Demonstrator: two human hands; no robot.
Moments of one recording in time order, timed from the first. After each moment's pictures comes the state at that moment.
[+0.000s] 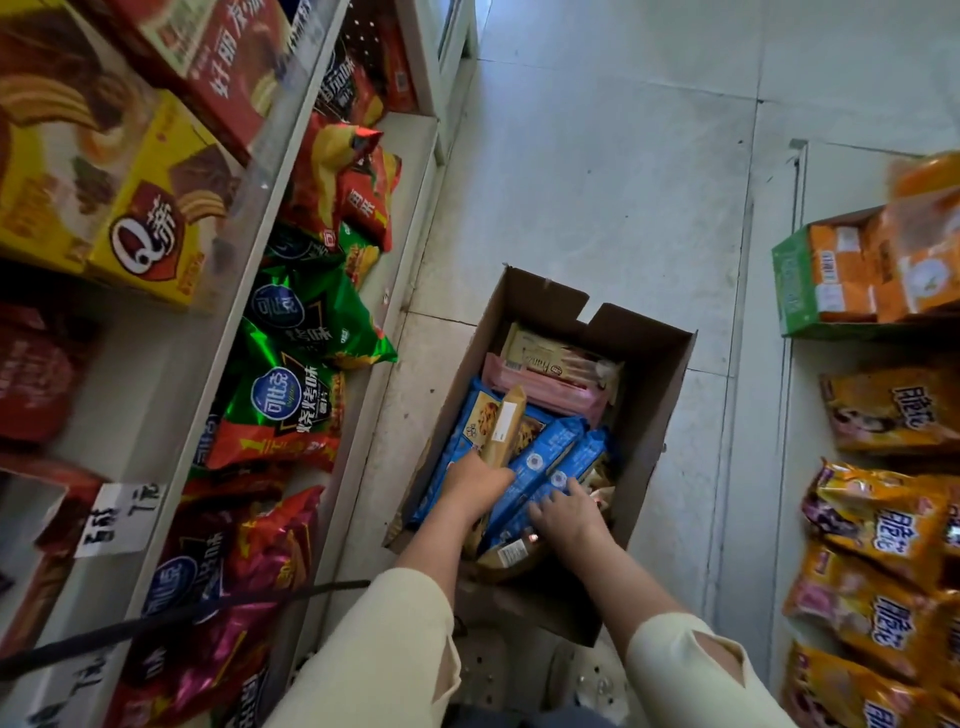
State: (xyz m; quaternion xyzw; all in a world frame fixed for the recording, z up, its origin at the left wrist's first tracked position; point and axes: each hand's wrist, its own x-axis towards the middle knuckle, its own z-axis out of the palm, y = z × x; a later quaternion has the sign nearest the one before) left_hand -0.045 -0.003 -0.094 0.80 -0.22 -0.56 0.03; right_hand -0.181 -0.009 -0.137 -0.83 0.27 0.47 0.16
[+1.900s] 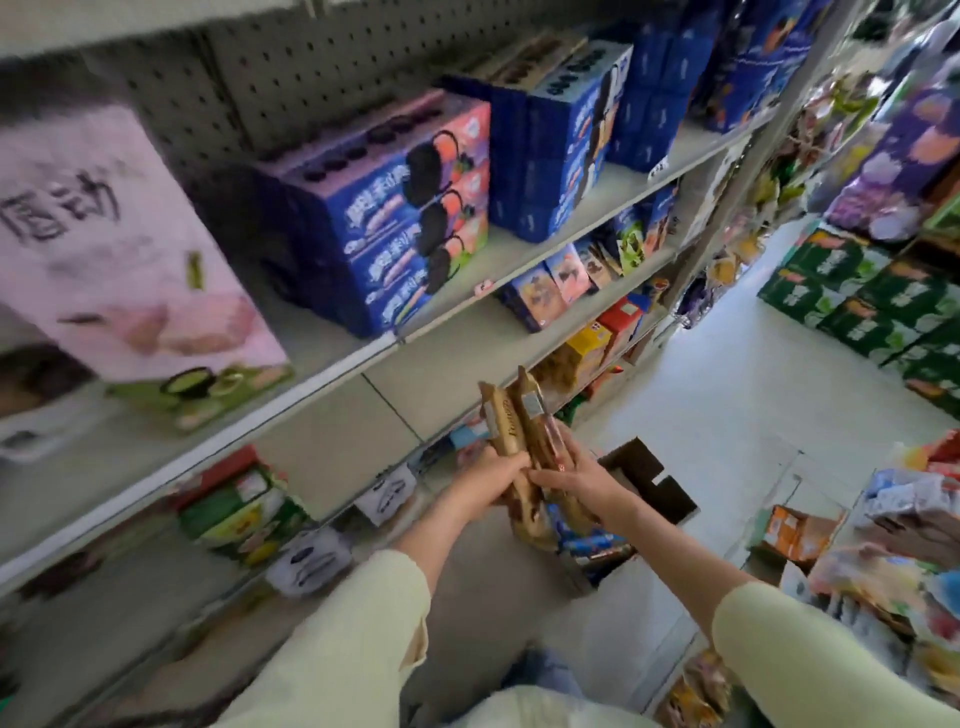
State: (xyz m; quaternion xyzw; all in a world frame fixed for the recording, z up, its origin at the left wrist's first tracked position) left_hand -0.025 0.347 0.517 0.77 -0.04 -0.46 0.43; right_hand -0.122 0.229 0.513 -0.67 0.30 0.08 0.68
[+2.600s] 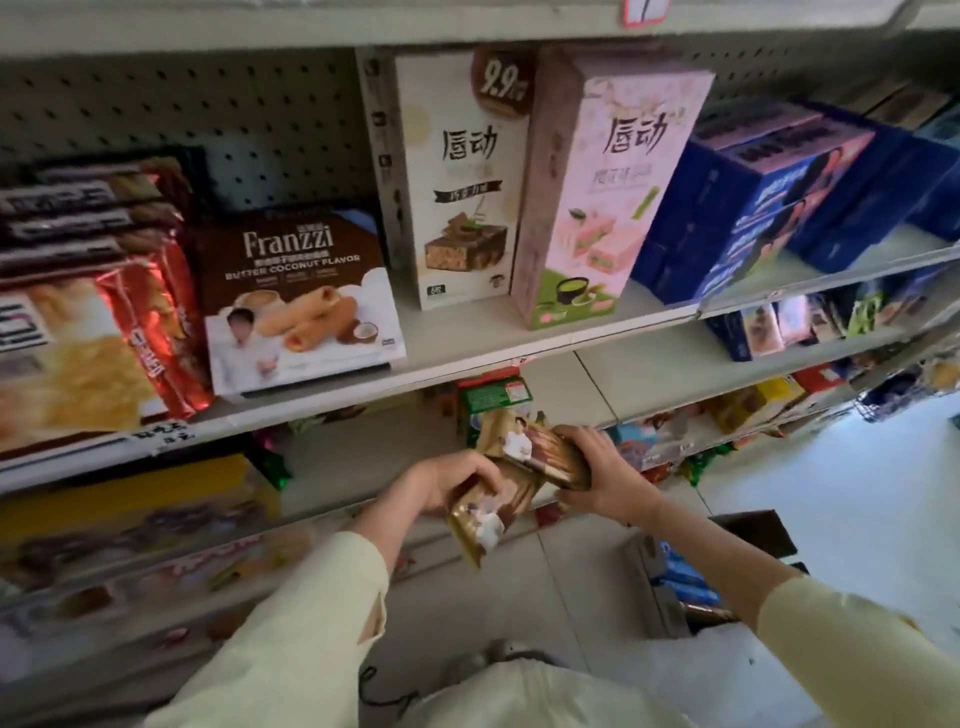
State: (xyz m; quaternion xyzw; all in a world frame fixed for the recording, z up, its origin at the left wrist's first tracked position) left_hand 0.021 0.670 0.523 0.61 0.07 -0.60 0.52; right_hand -0.049 0.451 0.525 -0.95 -0.06 0.12 0.29
